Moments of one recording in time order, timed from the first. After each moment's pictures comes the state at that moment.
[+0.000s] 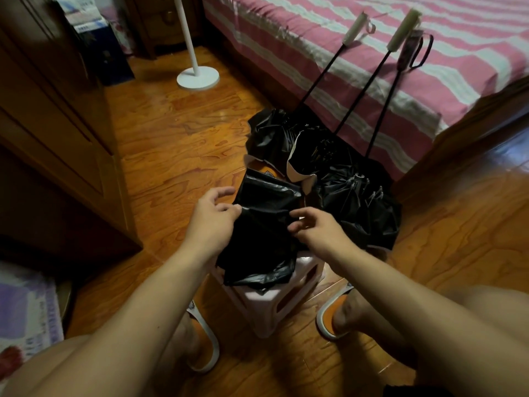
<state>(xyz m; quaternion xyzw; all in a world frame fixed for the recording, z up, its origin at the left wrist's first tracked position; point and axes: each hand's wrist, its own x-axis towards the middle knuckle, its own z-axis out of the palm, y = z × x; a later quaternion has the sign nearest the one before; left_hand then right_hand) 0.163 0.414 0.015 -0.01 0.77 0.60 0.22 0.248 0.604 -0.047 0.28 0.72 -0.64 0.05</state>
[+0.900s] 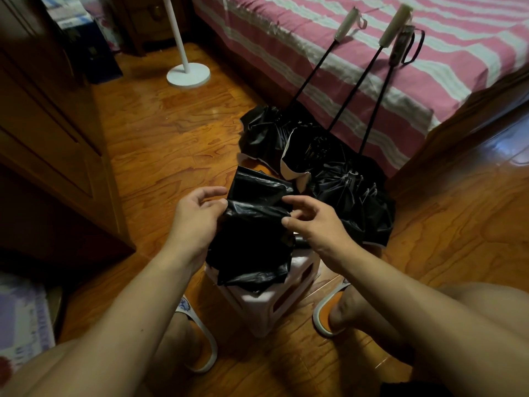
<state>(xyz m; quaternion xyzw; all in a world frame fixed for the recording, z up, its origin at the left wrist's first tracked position) 0.155 0.411 0.016 -0.02 0.71 0.67 0.21 0.249 0.607 -0.036 0.20 0.69 -0.70 -0.04</state>
